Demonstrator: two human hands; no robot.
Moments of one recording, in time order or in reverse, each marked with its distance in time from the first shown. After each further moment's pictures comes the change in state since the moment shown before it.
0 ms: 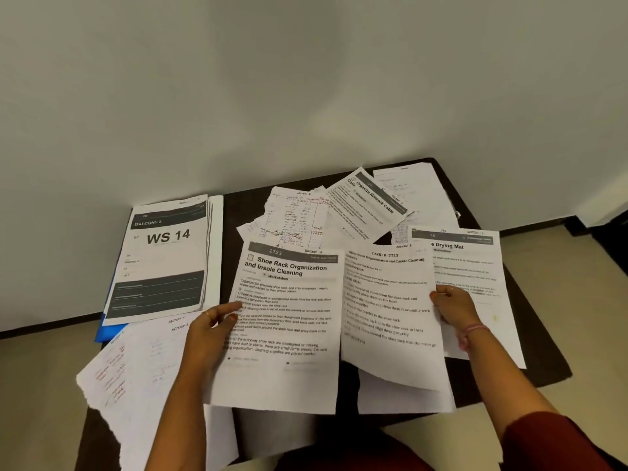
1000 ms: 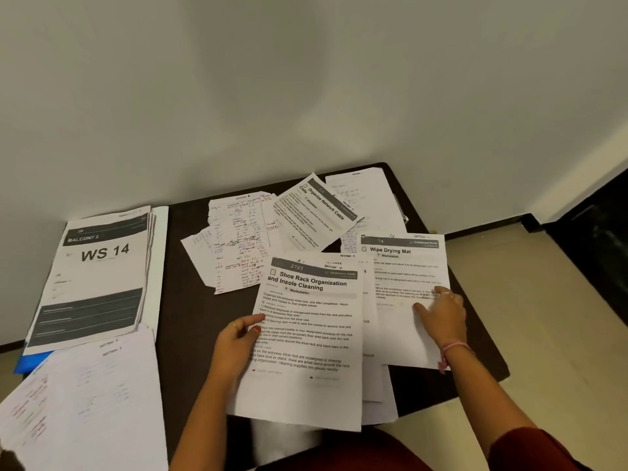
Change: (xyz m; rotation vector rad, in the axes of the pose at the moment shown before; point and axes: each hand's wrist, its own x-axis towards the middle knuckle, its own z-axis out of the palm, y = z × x) left_hand -0.010 -0.020 0.142 -0.053 -0.157 -0.059; right_hand 0.021 0.029 -0.069 -0.401 0.214 -0.039
